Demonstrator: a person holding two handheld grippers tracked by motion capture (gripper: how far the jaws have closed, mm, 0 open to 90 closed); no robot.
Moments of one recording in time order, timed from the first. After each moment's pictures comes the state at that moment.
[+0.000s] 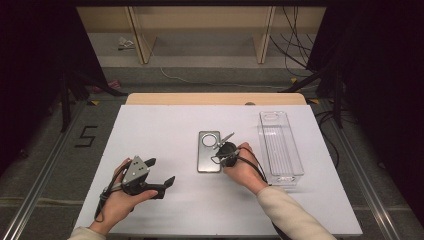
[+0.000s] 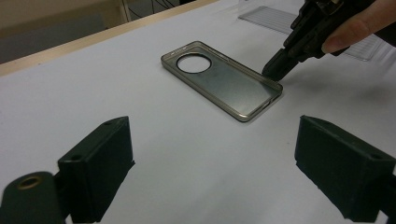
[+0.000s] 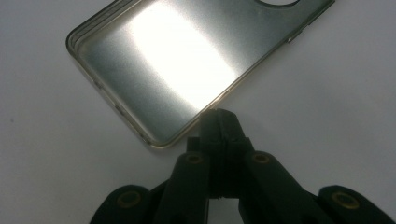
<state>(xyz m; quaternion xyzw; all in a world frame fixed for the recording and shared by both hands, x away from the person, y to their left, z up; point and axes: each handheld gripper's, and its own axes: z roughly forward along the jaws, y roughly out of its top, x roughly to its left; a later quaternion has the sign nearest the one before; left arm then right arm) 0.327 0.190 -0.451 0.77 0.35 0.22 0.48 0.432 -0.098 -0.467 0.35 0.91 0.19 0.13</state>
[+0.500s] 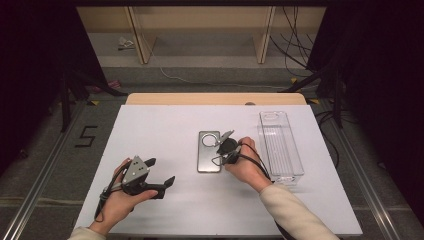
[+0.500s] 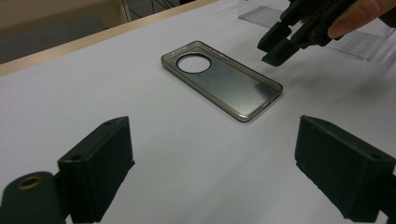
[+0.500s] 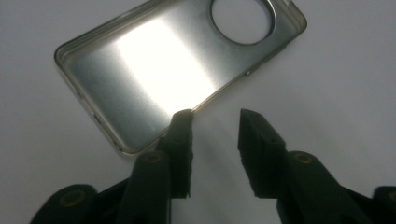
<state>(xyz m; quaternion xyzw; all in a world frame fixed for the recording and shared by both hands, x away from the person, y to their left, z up) 0.327 0.190 -0.451 0.77 0.35 0.22 0.48 0.435 -0.101 -0.447 0.29 0.92 0.20 0.19</state>
